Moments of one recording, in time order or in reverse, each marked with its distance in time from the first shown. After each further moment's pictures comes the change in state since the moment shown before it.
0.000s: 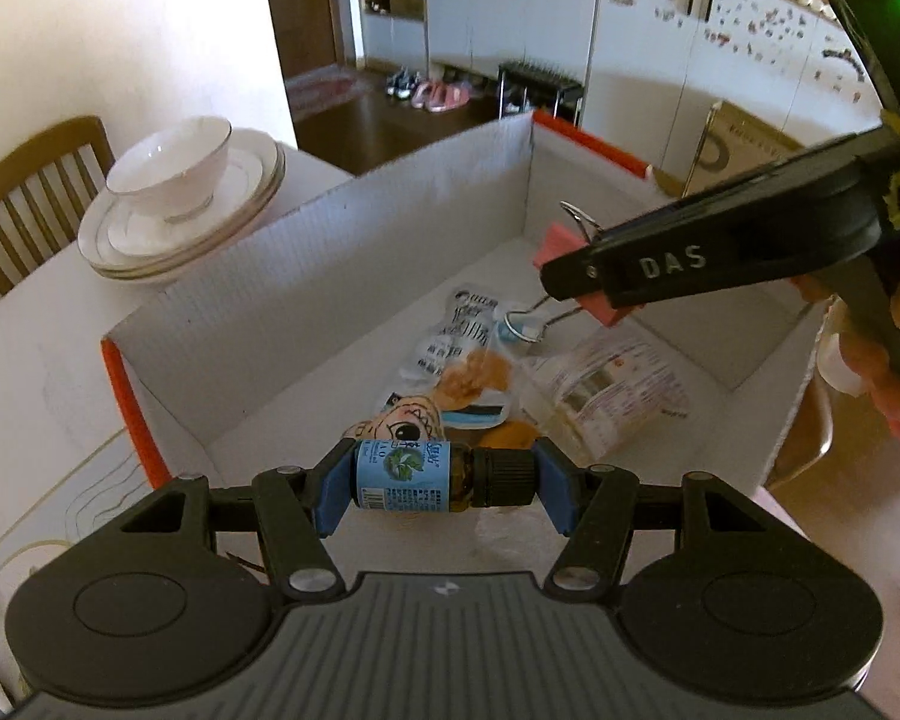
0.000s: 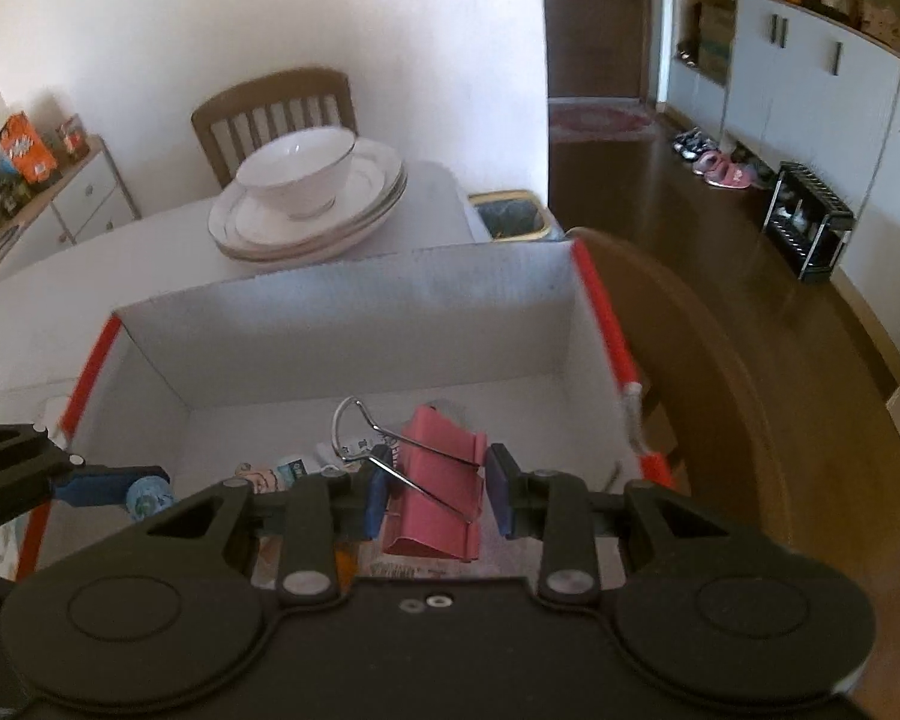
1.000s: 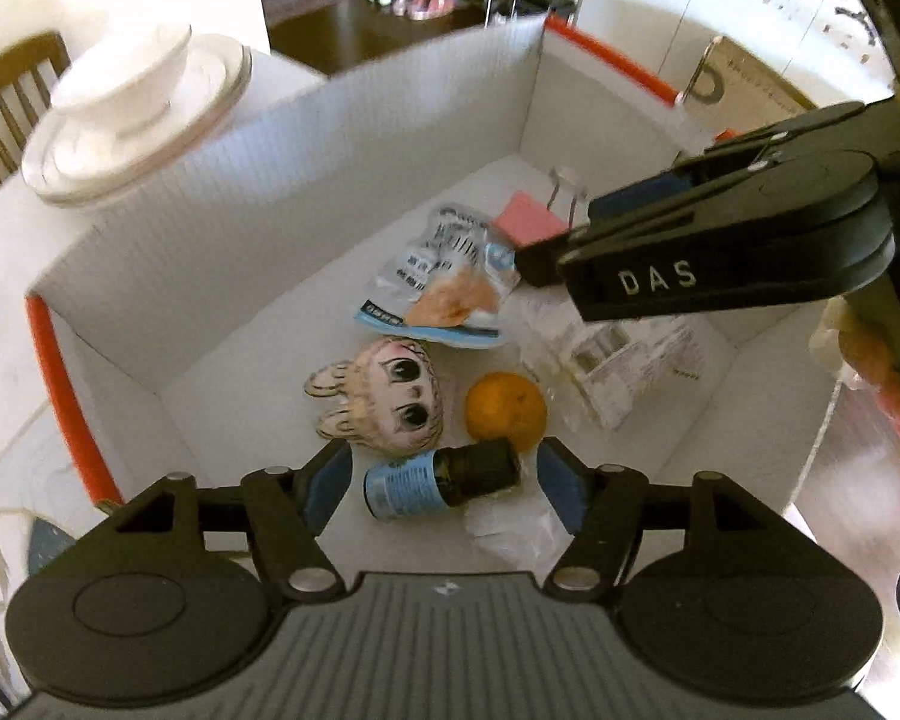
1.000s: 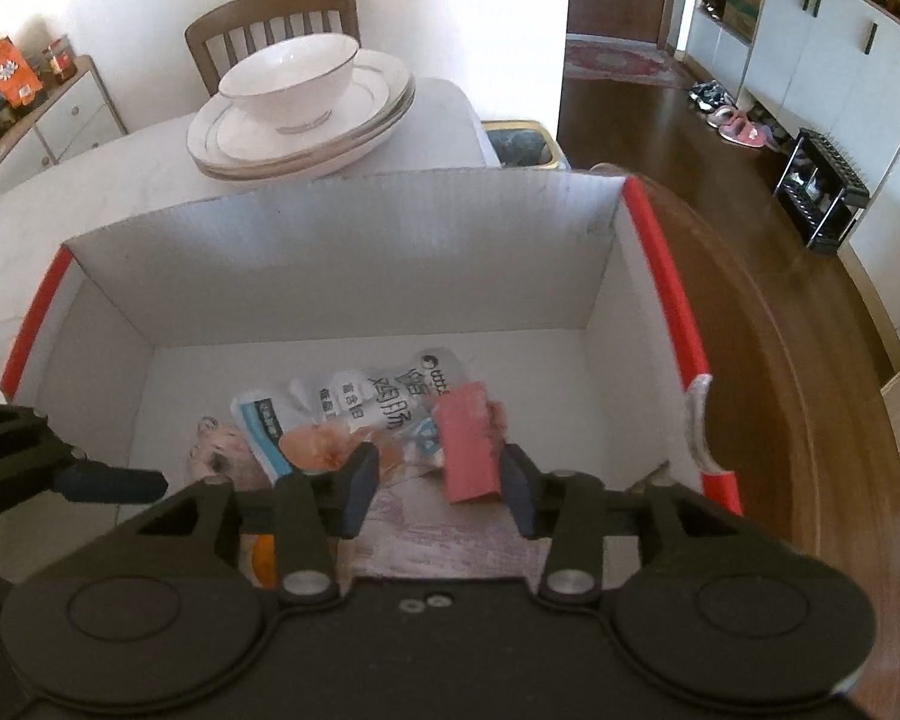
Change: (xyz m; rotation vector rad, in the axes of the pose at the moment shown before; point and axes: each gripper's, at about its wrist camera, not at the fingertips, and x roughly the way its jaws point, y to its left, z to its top) left arm 0.019 0.009 0.007 -0.027 0.181 -0.074; right arm 0.025 0.004 0.007 -0.039 0.143 -0.003
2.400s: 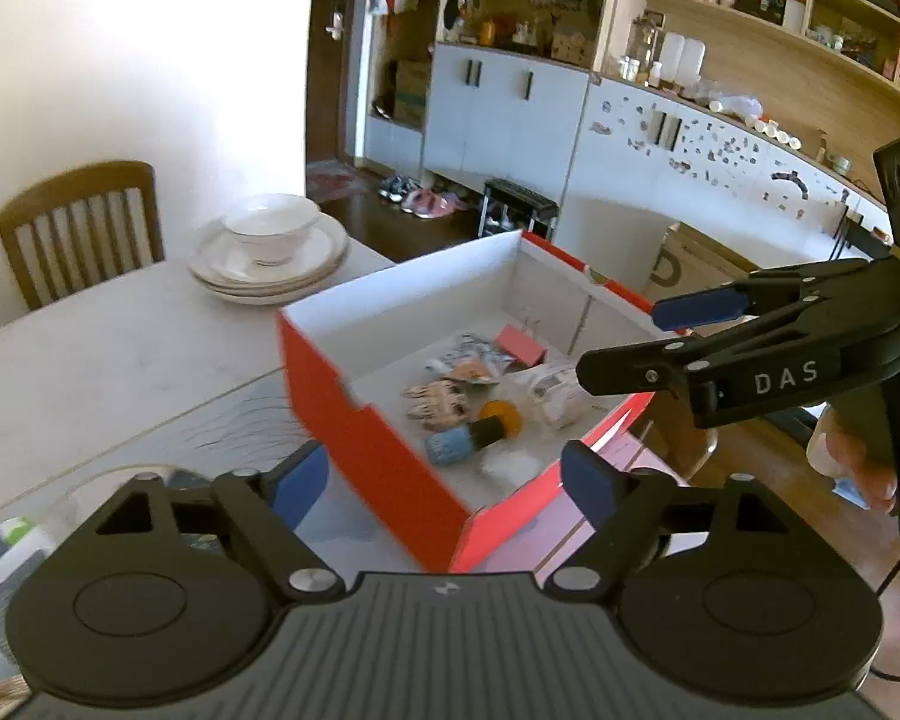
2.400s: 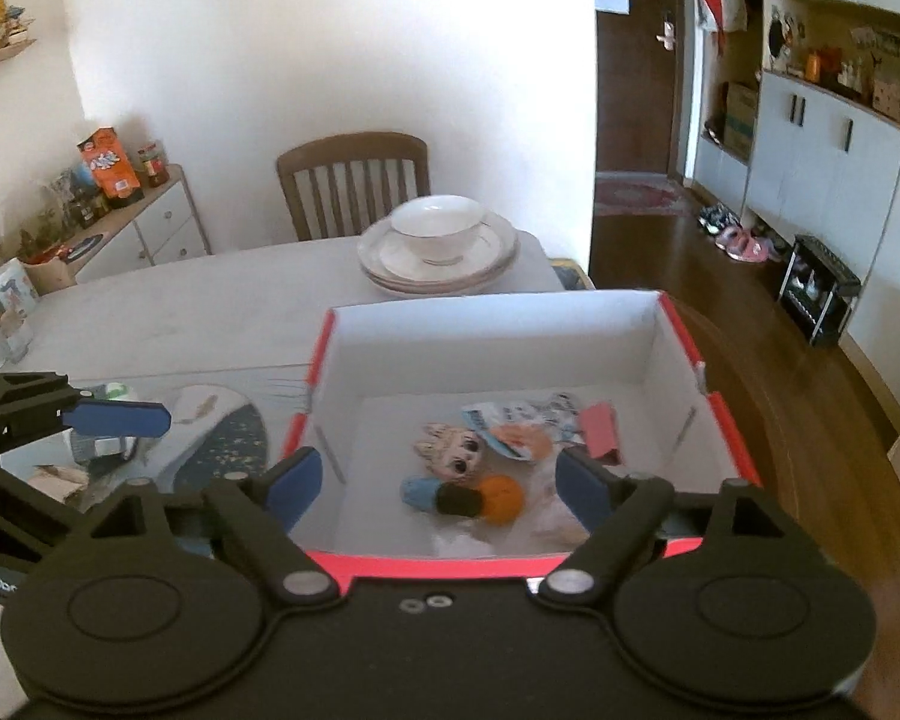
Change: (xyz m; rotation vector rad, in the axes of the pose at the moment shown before) left arm -0.167 0.036 -0.137 -0.044 -0.440 -0.026; right arm -0.143 0.108 -0.078 -0.029 -0.309 0.037
